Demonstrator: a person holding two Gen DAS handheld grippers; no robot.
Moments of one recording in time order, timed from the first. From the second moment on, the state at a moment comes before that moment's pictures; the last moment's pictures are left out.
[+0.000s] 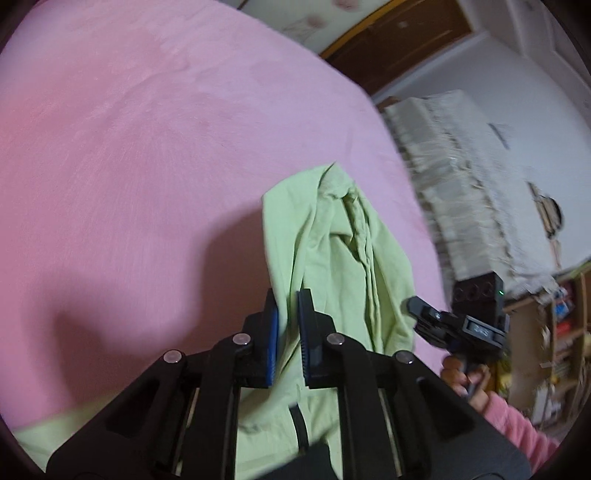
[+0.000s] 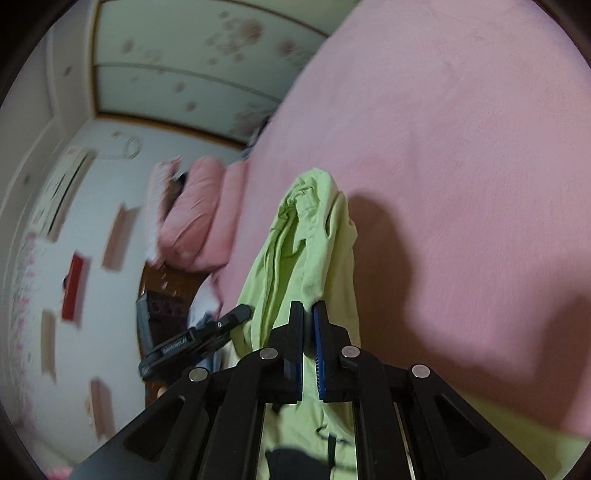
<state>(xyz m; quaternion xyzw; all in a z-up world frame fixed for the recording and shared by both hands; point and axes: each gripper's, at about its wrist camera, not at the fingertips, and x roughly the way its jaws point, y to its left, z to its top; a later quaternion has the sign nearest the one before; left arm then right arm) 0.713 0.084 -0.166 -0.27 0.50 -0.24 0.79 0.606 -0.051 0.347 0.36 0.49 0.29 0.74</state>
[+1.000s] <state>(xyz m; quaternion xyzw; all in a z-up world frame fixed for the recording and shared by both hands) 0.364 0.066 -0.180 -0.12 0.58 0.00 0.81 0.147 -0.102 0.352 0.23 0.53 0.13 0.80</state>
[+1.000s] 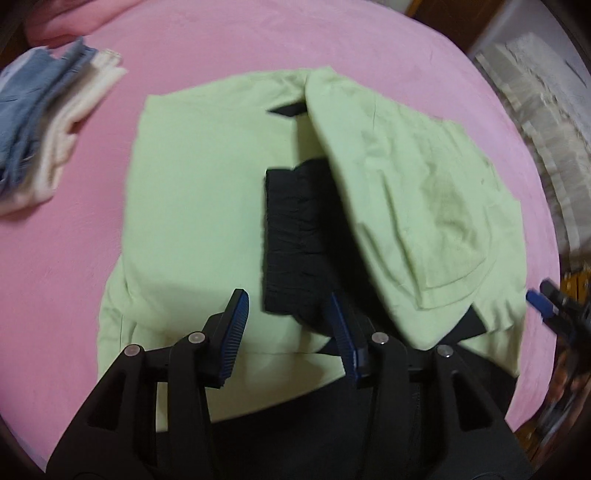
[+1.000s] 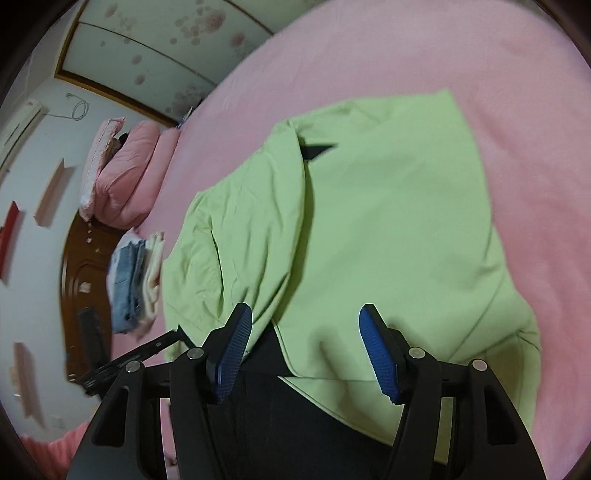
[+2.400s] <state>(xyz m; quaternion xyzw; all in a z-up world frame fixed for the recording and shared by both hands) 0.611 0.022 -0.228 -0.12 0.49 0.11 0.85 0.293 0.096 0.326 0.21 0.48 0.15 0.84</state>
